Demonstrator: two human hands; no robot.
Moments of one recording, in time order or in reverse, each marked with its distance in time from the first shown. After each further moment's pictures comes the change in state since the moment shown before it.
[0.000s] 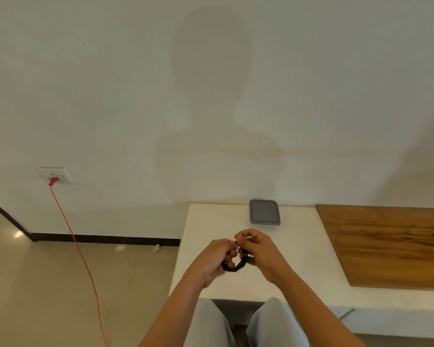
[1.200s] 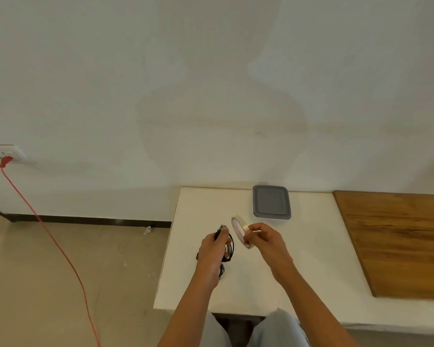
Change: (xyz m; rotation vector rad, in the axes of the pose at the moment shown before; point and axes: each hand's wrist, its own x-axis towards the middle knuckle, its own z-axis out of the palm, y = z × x) left_hand 0.140 -0.036 -0.007 -0.058 0.425 -0.170; right_hand 0.117 0.056 -0.040 -0.204 0.198 0.022
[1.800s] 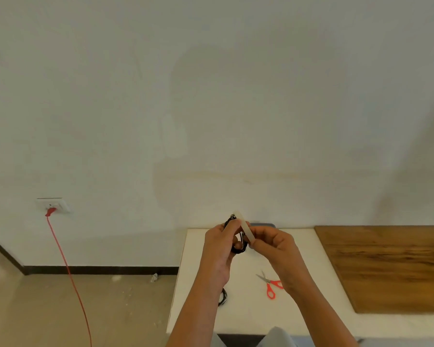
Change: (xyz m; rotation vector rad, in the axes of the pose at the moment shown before) left_hand -0.195 0.092 -0.026 -0.345 -0.234 0.395; right_hand -0.171 -0.145 -0.032 0.197 -0.057 -0.370
